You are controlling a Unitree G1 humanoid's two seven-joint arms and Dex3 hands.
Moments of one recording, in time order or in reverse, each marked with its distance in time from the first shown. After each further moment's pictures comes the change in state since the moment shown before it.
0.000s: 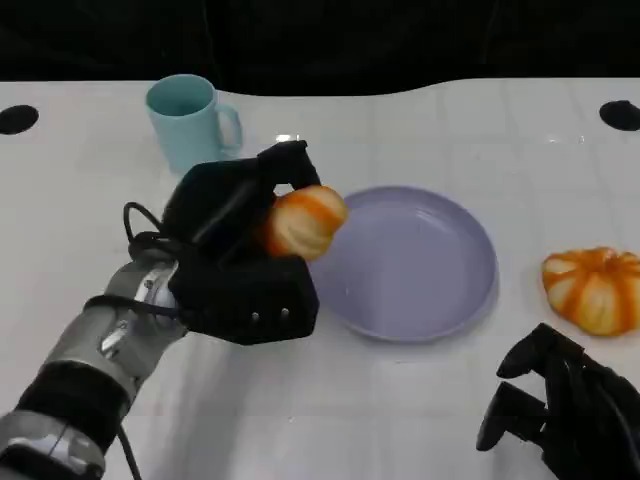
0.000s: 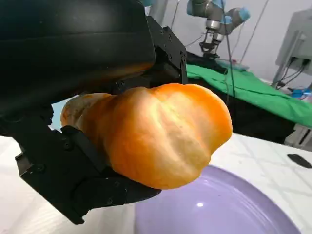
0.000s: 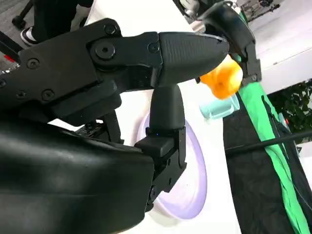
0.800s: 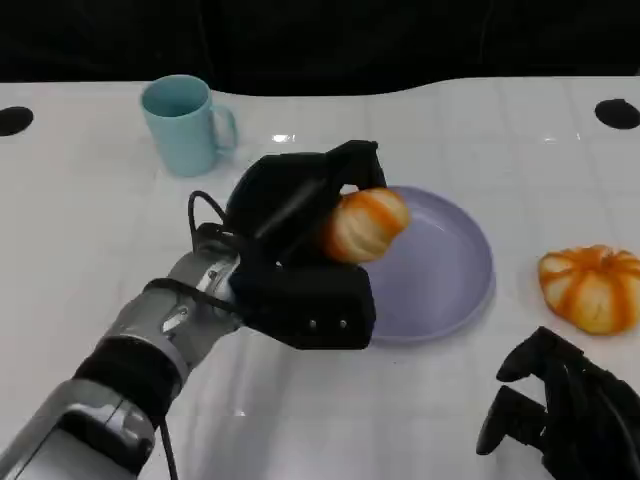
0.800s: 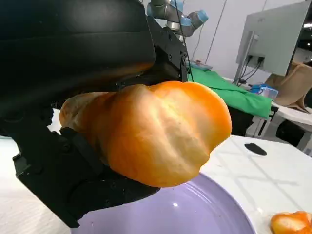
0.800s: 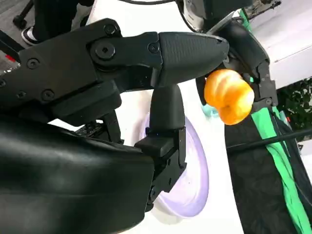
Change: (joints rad) left arm -0.102 -0.102 -0.093 0.132 0.052 -0.045 0.081; right arm 0.010 0.000 0.004 -0.009 -0.003 0.008 -0.006
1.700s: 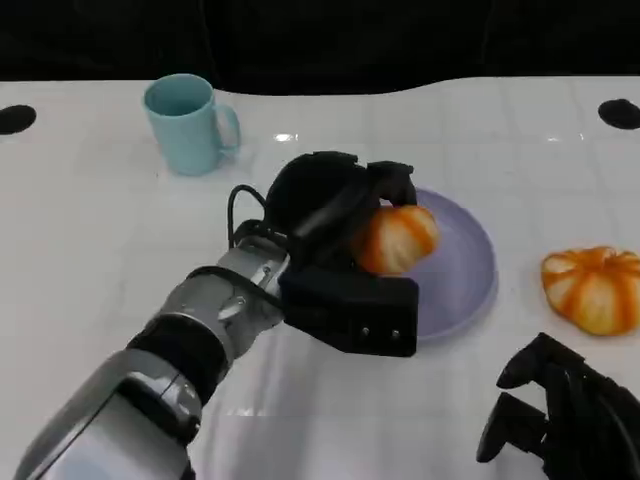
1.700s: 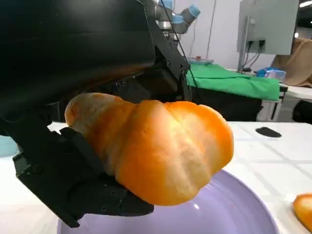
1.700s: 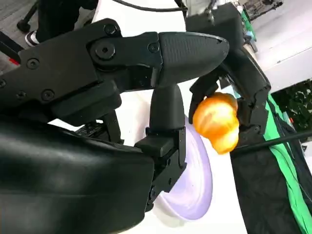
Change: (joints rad) left arm -0.116 -0.106 -0.116 0.190 0.121 0.112 0.127; right arm 0.025 0.000 0.003 -0.028 0.003 0.010 0.001
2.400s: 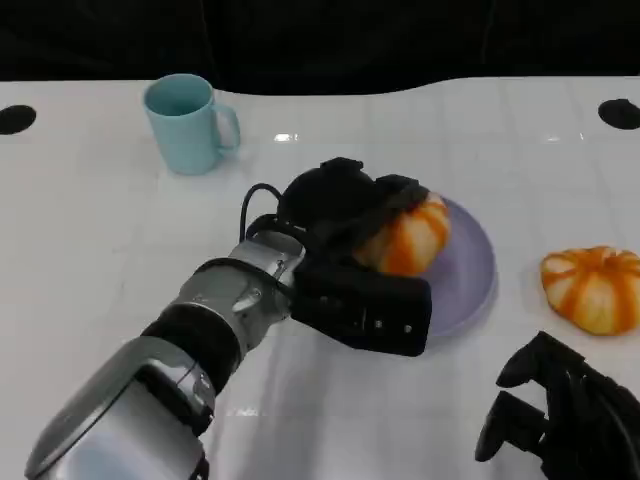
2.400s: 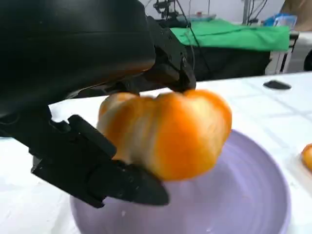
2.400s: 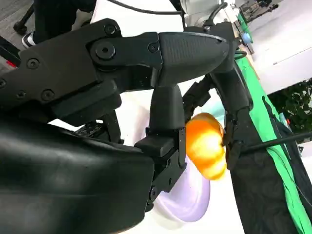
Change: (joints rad) left arm -0.042 -0.018 -0.037 0.044 -0.007 0.059 -0.197; right arm 0.005 0.005 0.001 -0.010 0.009 0.000 -0.003
